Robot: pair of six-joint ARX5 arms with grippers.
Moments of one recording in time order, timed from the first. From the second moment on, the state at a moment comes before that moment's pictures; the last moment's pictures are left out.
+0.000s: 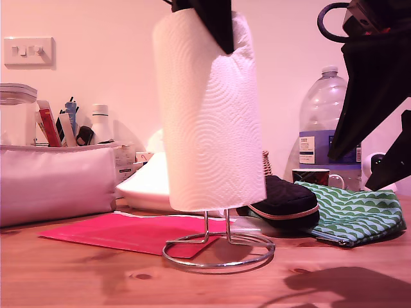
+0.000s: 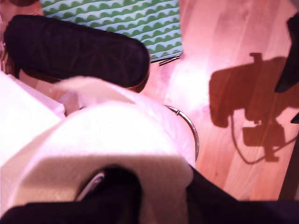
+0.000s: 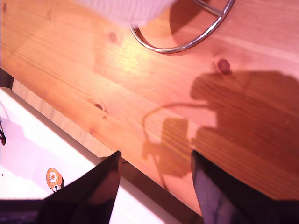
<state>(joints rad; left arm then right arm) -0.79 1.94 2.16 -1.36 0.11 0.40 0.43 1.10 0.70 -0.73 -0.51 0.19</state>
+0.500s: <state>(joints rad) -0.78 1.97 2.17 -1.33 0.12 0.40 0.43 1.10 0.70 -0.73 -0.51 0.19</state>
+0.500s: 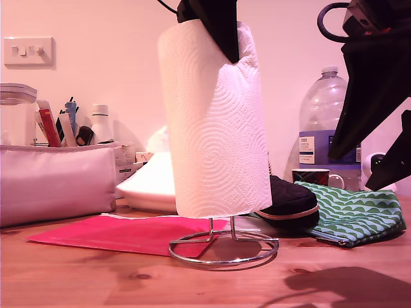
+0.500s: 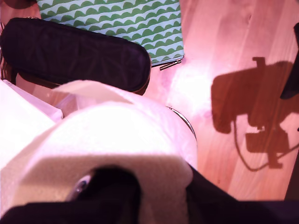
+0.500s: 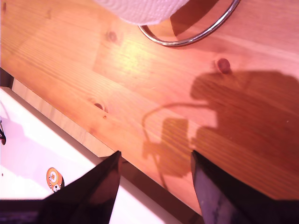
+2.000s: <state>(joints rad) -0.83 2.02 2.21 -1.33 0.14 0.32 0.42 1.10 0.70 -0.71 -0.51 0.19</state>
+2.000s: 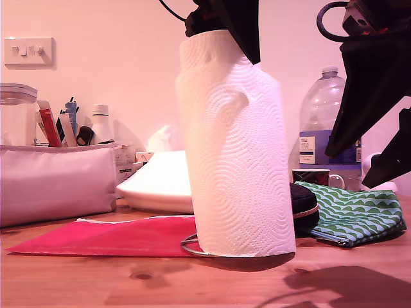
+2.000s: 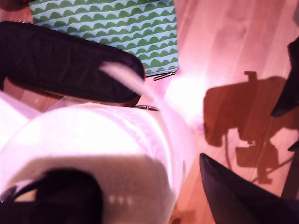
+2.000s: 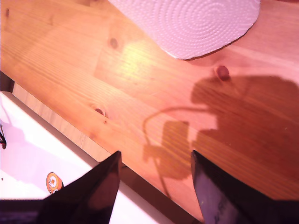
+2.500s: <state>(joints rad) -0.84 1.99 2.19 -1.34 0.08 0.30 0.42 1.10 0.70 -0.70 -0.51 0.19</state>
